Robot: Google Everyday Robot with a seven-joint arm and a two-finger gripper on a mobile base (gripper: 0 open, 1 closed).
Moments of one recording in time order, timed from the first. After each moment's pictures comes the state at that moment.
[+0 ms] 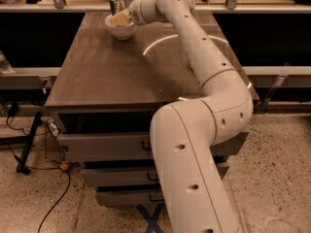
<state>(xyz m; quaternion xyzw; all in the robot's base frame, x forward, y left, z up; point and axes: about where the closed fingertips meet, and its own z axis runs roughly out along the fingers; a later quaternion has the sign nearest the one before) 0.928 0.104 0.904 -0.38 0.73 0.22 0.52</state>
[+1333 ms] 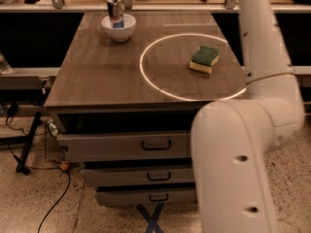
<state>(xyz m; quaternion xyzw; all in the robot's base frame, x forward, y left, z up) 0.842 -0.011 1.120 -0.41 0.56 0.22 0.68</state>
